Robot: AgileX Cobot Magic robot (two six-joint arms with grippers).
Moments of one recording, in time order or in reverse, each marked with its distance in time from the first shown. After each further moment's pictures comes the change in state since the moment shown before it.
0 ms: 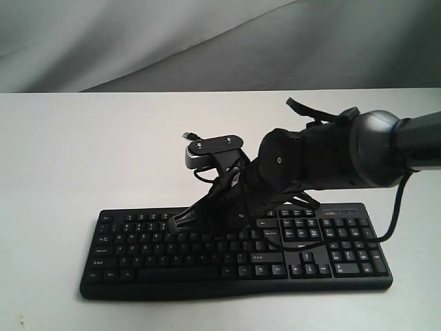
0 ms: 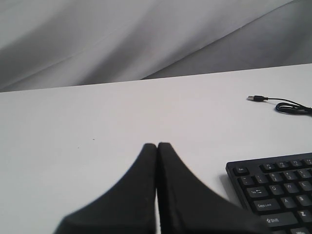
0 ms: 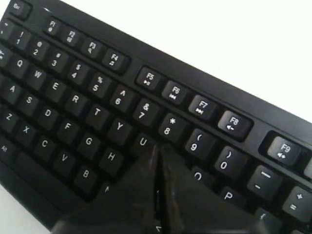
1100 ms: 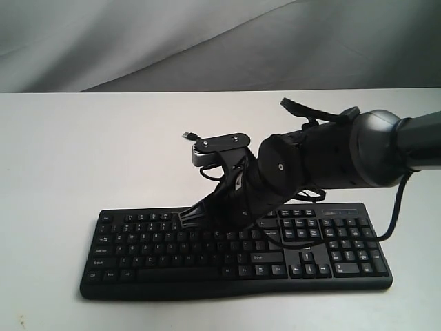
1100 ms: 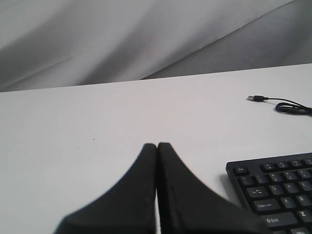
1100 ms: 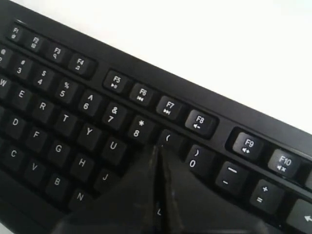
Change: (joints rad) left arm 0.000 0.000 0.000 0.000 0.000 0.000; right arm -0.001 0.000 0.000 -0.208 -0.010 0.228
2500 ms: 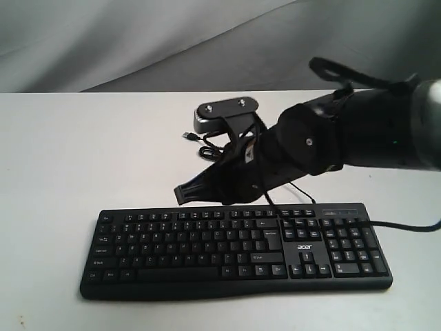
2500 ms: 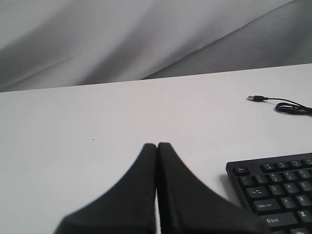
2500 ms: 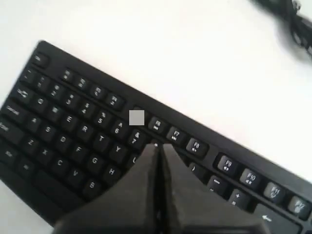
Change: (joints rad) left arm 0.000 0.000 0.000 0.000 0.000 0.000; right arm 0.000 -0.168 0.002 -0.113 0.029 0.044
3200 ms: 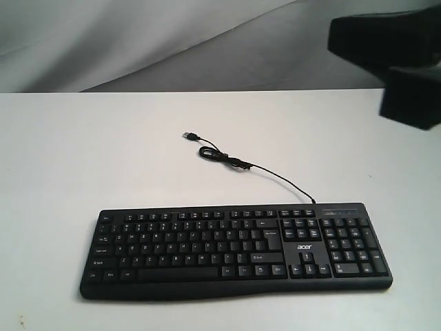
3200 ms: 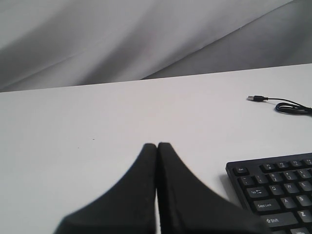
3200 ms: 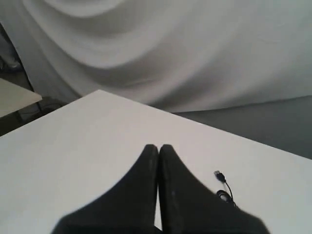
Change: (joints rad) left arm 0.000 0.000 0.000 0.000 0.000 0.000; right arm 0.000 -0.930 0.287 -0.108 -0.151 -0.016
